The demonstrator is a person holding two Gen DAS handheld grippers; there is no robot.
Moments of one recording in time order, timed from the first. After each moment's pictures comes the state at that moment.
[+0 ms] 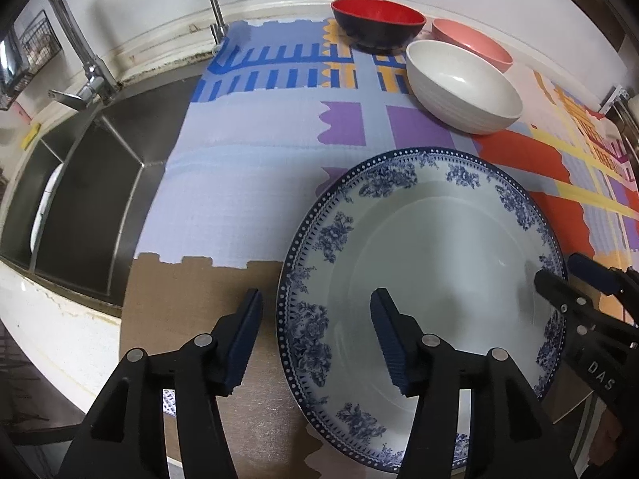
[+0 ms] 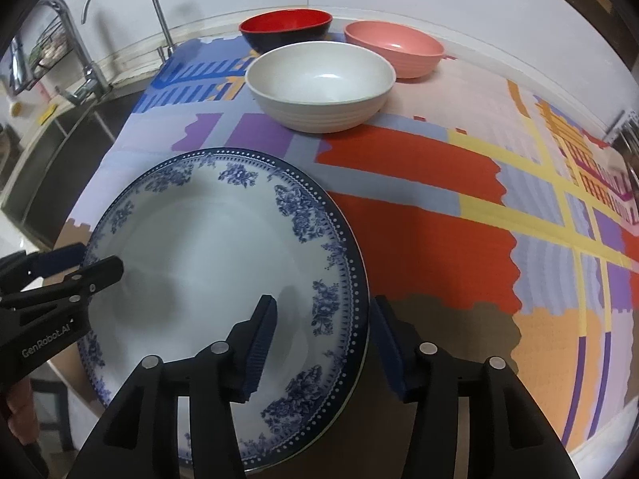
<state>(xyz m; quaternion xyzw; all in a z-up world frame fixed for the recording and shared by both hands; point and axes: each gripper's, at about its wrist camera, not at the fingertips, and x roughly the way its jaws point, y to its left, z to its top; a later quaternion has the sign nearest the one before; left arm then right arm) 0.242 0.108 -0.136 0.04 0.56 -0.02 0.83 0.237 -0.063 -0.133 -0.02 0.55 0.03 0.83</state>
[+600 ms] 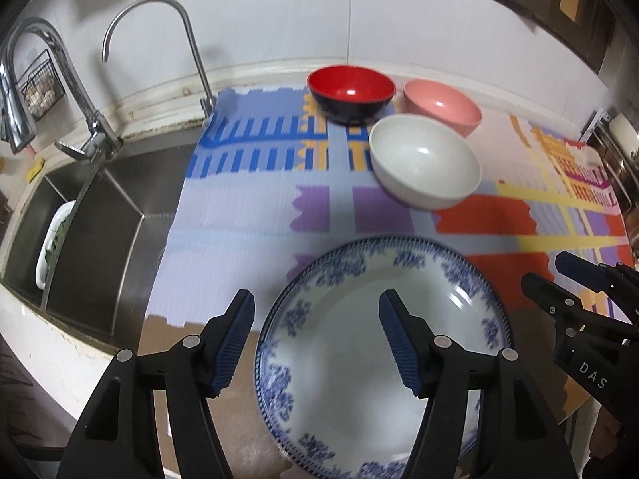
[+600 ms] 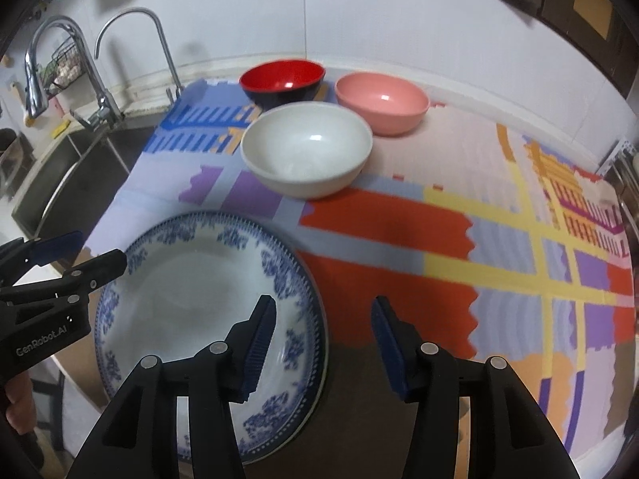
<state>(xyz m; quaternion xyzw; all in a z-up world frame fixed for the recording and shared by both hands) 0.259 0.081 -0.079 0.03 0.50 -0.04 0.87 0.250 -0.084 -0.084 -0.03 0.50 0.05 0.86</state>
